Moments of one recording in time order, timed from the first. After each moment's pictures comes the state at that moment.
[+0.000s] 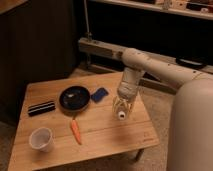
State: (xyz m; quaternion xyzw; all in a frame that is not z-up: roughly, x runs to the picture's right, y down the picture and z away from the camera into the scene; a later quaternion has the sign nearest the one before) arm 0.083 0.127 0.644 -0.38 -0.53 -0.48 0.58
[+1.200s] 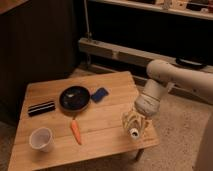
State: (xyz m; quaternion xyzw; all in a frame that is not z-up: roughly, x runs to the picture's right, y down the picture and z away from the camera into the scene) arm 0.111 0.166 0.560 -0.35 -0.60 -0.35 0.63
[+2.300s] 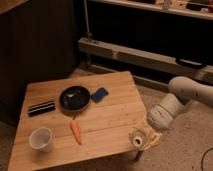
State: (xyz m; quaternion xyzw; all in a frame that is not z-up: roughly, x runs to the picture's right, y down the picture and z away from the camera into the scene) arm 0.124 0.204 0.543 -0.38 -0.61 -0.13 0.68
